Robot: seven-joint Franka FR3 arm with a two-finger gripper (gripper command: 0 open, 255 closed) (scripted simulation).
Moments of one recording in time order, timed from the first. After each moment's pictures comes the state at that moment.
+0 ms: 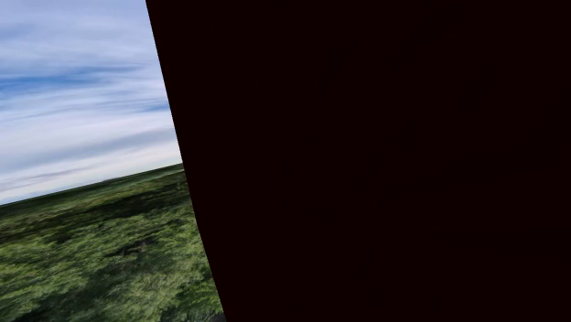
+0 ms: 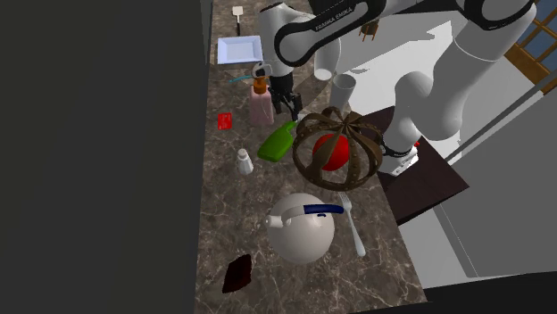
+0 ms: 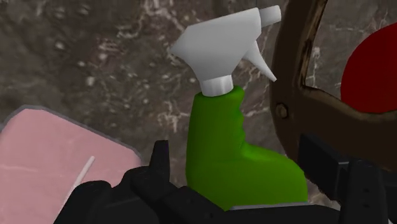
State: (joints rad) arm -0.20 -0.12 -0.42 -2.30 0.23 1.95 -1.08
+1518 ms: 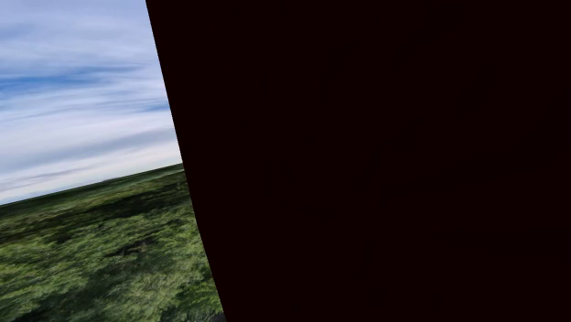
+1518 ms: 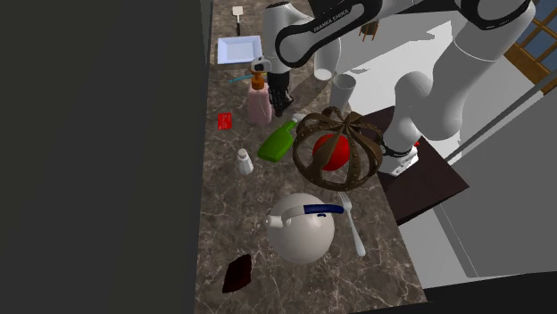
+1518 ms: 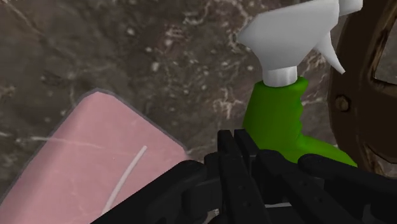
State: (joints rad) arm -0.19 -0.11 -0.46 -2.32 0.26 2.12 -1.15
